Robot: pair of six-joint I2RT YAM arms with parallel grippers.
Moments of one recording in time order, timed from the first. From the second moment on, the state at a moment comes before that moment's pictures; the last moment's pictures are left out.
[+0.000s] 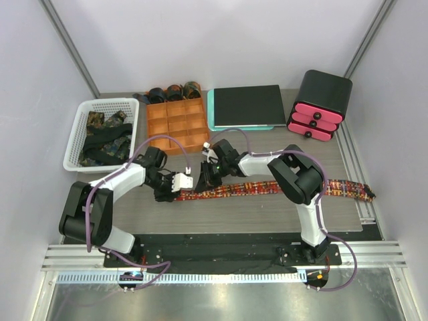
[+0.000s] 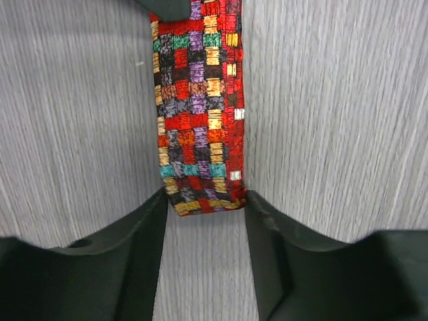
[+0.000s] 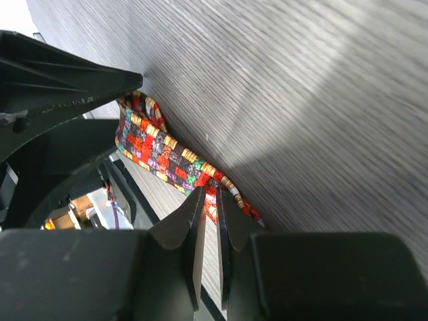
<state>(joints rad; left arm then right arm) -0.28 1.47 0.76 -0.66 0.50 1.23 0.73 2.07 1.19 0.01 -0.65 0.71</state>
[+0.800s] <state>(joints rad) -0.44 1.47 0.88 -0.65 0.57 1.02 0.70 2.02 1.14 -0.03 -0.66 0.66</state>
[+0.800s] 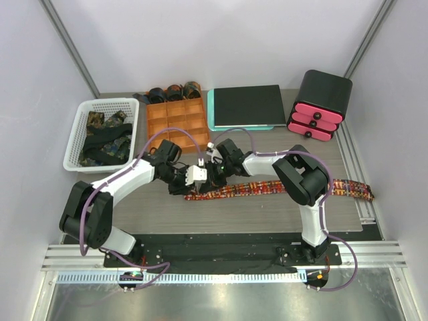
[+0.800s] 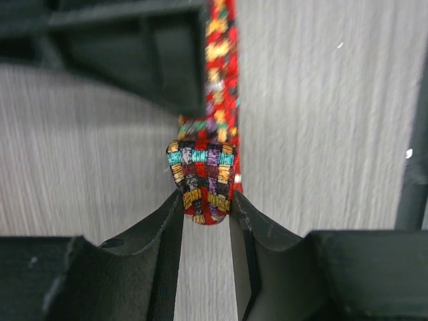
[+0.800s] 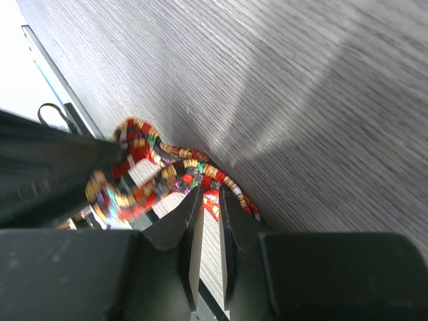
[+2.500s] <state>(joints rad) -0.63 1.66 0.96 -0.53 0.44 0.81 0.63 2.01 1.01 0.15 -0.85 0.81</state>
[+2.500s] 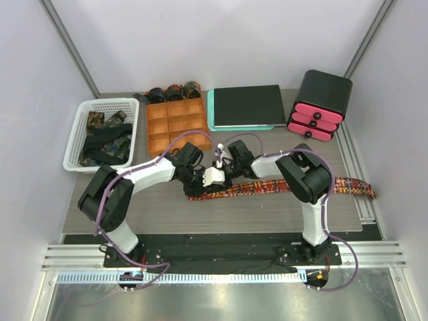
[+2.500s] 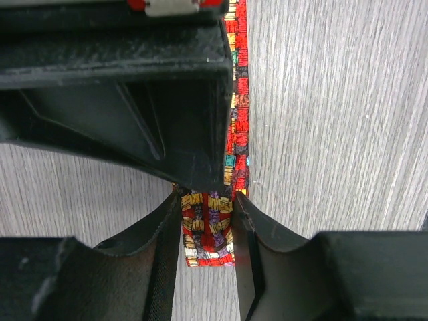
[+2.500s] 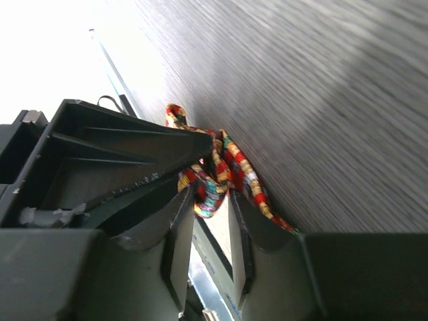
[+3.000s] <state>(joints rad) -0.50 1.59 0.98 -0.61 0.46 0.84 0.62 2.01 1.01 0.14 -0.85 0.80</state>
